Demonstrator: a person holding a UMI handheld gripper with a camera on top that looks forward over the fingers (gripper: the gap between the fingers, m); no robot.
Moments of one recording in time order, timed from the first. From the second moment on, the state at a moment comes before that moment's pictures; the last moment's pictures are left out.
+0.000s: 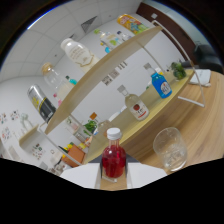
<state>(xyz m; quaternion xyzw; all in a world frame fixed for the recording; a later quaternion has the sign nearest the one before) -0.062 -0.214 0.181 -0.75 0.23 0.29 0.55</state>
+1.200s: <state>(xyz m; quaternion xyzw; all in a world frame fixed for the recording) -0.075 -0.221 0.281 -0.67 0.24 0.35 0.62</state>
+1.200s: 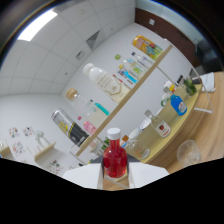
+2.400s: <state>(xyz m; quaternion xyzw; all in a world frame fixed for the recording) -0.199 -0.232 0.016 -0.88 0.00 0.04 0.47</state>
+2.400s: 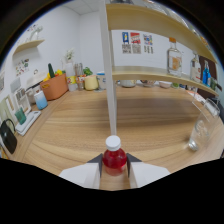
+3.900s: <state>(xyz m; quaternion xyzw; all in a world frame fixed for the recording) 0.212 -0.105 0.380 -0.76 0.00 0.00 0.65</state>
